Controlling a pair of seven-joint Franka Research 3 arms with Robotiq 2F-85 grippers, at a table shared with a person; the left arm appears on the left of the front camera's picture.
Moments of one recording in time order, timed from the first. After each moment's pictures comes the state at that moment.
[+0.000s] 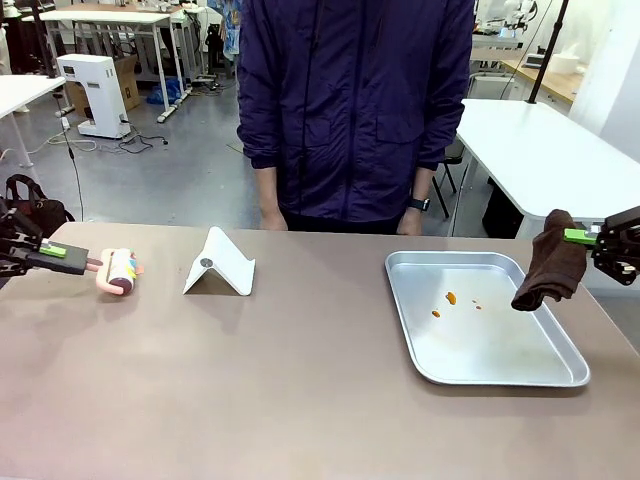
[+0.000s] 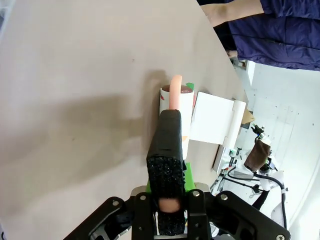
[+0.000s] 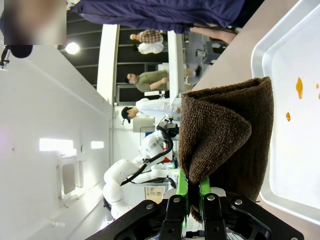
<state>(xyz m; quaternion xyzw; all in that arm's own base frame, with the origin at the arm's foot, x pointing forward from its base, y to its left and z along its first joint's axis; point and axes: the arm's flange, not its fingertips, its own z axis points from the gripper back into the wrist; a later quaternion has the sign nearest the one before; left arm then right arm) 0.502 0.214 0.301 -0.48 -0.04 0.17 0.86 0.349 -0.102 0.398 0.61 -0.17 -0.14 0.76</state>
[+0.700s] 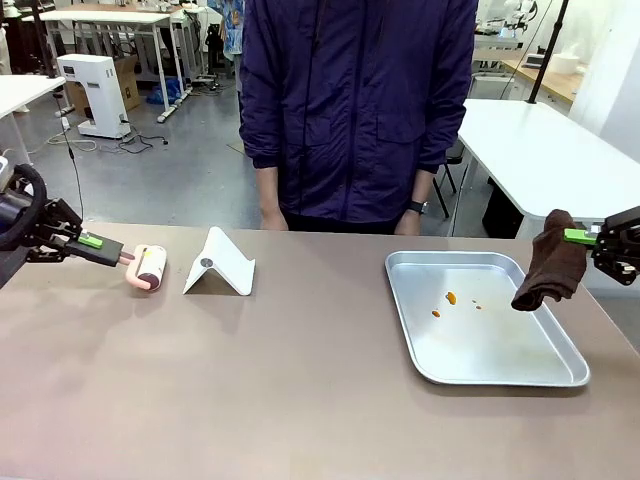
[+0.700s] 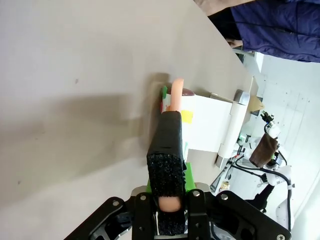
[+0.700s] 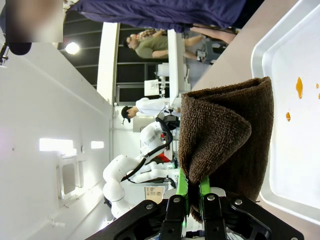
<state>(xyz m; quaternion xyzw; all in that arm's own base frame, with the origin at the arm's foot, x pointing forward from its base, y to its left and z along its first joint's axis) 0.549 0.160 0.311 -0.47 0.00 0.14 0.87 0.349 -0.102 0.398 0.61 -0.17 -0.14 0.76</state>
